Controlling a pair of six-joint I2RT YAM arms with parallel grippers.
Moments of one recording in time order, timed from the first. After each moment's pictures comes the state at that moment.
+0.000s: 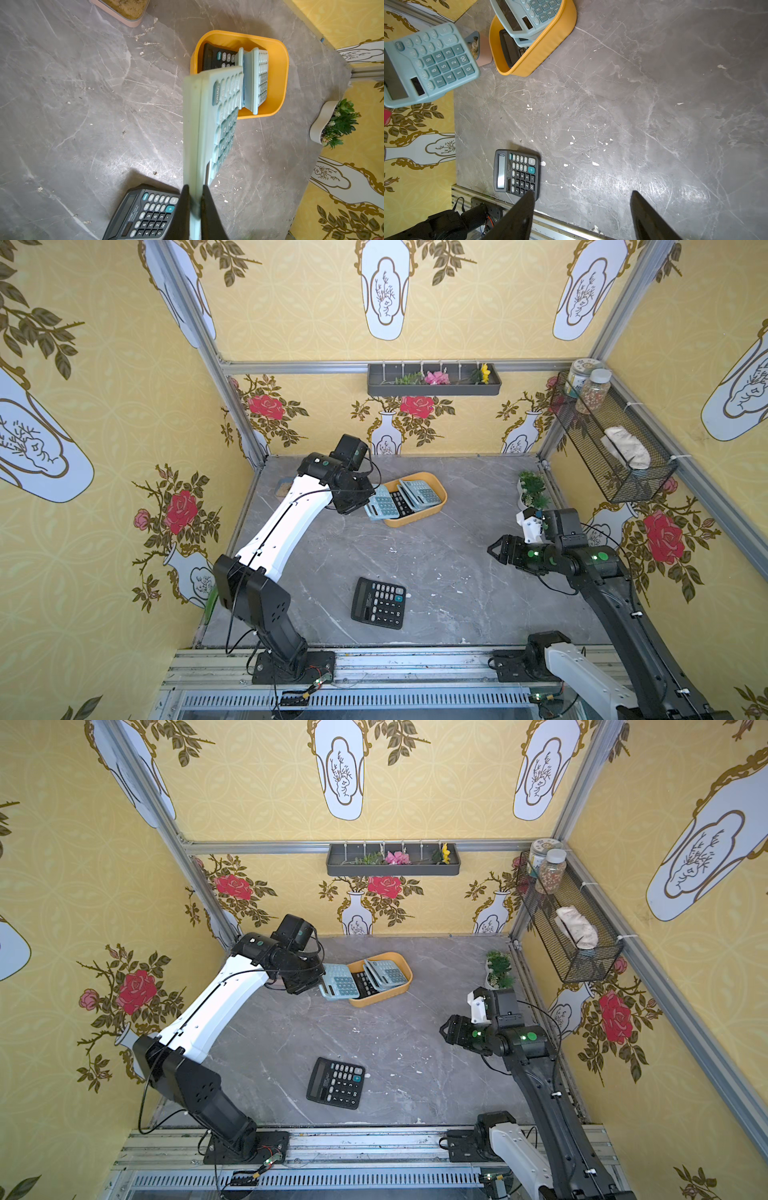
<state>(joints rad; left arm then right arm) -0.45 1.73 1.84 -1.24 0.05 -0.88 0.10 0.90 0.93 -1.01 -0.37 0.40</state>
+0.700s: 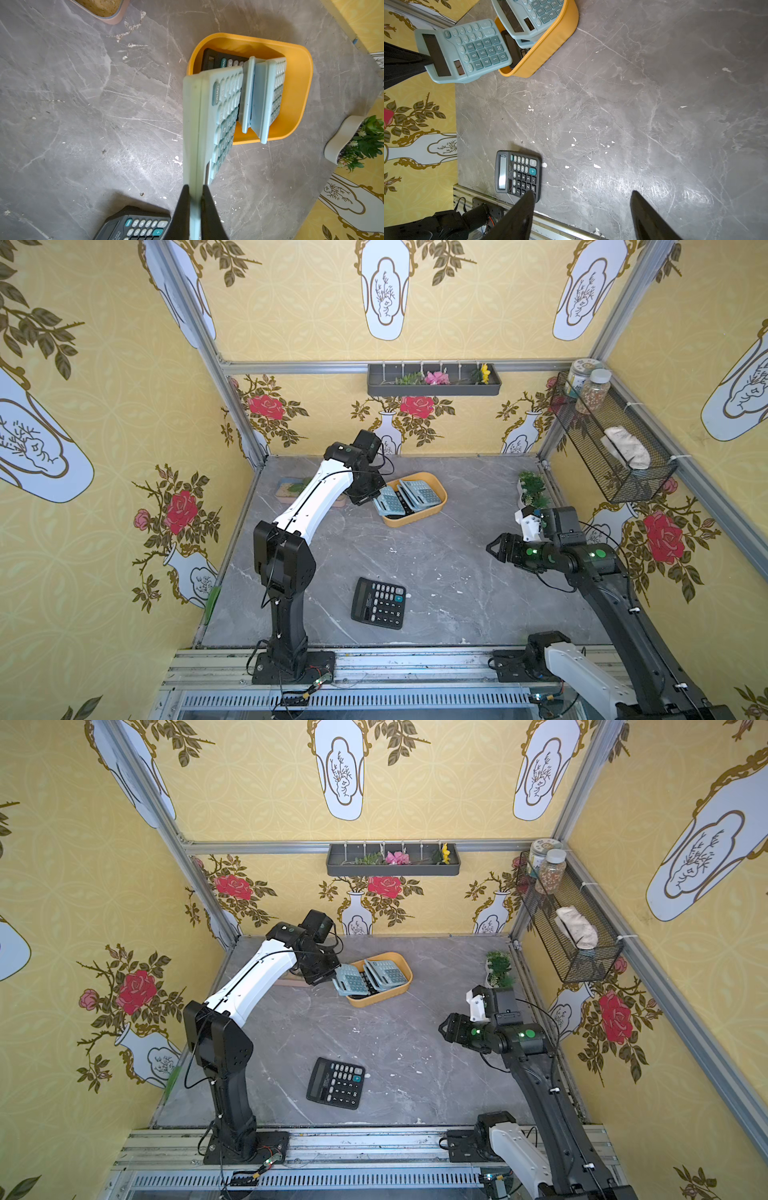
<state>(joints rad) -0.44 1.97 1.98 -1.23 0.07 -0.90 0.10 0.91 0.94 -1.00 -0.38 0.40</state>
